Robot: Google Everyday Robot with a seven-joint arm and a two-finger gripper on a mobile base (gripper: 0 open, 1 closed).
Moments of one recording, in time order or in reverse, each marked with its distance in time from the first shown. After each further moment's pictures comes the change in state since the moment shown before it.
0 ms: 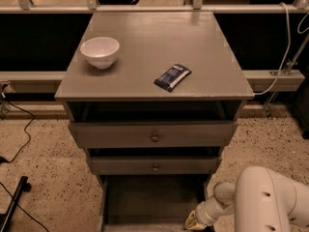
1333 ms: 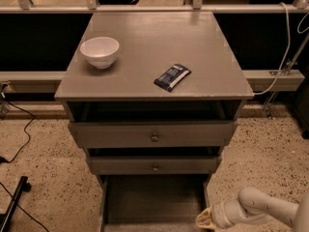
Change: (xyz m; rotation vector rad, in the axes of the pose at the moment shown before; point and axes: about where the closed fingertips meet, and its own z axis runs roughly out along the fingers) arm -0.034 0.031 -0.094 0.202 -0.113 -0.064
